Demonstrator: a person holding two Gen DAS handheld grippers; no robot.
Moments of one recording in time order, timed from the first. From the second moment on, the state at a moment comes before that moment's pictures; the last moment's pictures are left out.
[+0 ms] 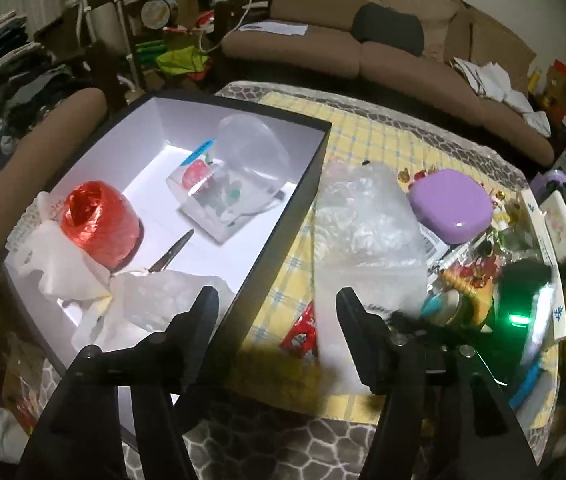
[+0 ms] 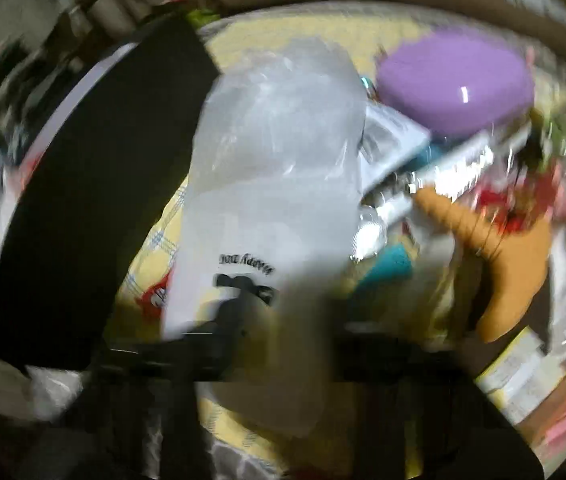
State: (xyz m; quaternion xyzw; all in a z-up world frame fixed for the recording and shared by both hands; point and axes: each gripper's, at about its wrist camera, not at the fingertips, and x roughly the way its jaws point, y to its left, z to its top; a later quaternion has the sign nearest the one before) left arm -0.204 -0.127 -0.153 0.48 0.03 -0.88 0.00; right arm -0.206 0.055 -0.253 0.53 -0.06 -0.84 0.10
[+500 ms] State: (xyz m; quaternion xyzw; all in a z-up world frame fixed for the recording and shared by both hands) left arm -0.196 -0.120 -0.149 0.49 0.07 -0.87 -0.04; right arm -0.091 0.162 -0.069 0.32 -0.10 -0.94 0.11
